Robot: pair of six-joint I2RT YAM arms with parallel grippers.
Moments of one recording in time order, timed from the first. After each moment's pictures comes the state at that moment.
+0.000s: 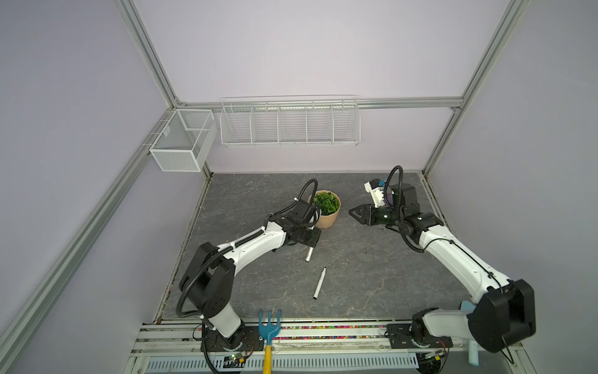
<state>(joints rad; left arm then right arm) -0.74 1.61 1.18 -0.45 0.13 -0.24 0.35 1.35 1.06 -0.34 -0.58 0.31</state>
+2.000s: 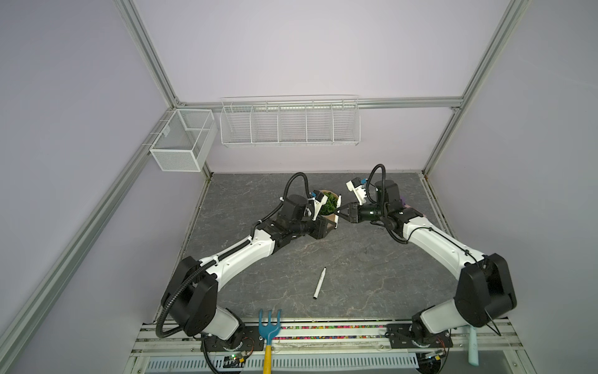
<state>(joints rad) -0.72 1.51 1.07 -0.09 0.39 -0.26 0.40 1.50 1.11 -0.17 -0.76 0.36</state>
